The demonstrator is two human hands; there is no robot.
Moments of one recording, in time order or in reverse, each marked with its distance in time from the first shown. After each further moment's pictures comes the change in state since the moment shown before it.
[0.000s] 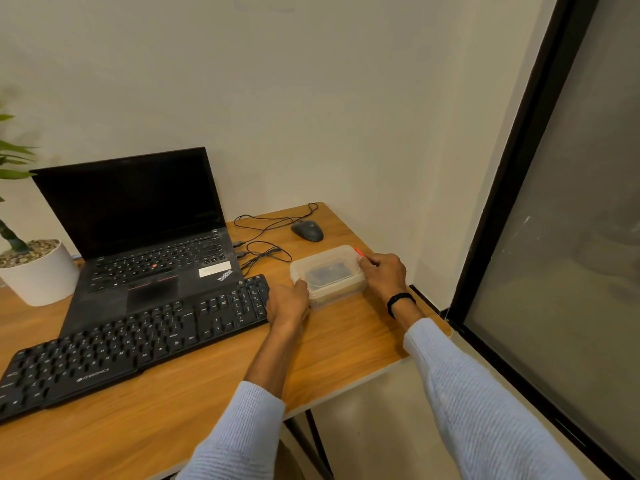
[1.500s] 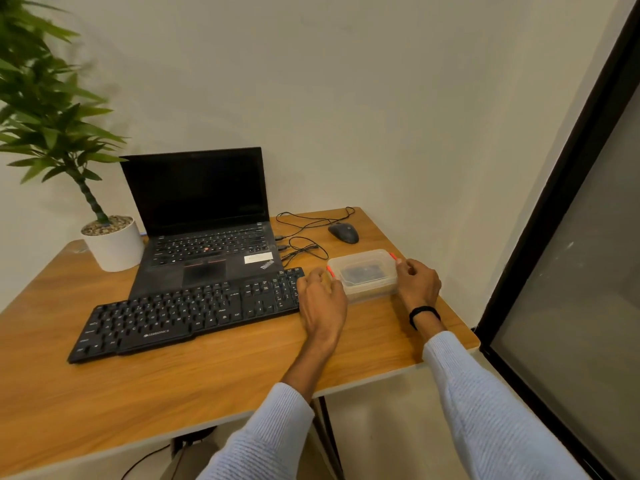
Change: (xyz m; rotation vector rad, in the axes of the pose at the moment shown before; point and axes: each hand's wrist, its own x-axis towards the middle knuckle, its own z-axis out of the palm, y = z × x) left_hand -0.053 -0.006 -0.027 0.025 0.190 0.439; right_hand -0.013 0.002 0.012 -0.035 0.211 0.024
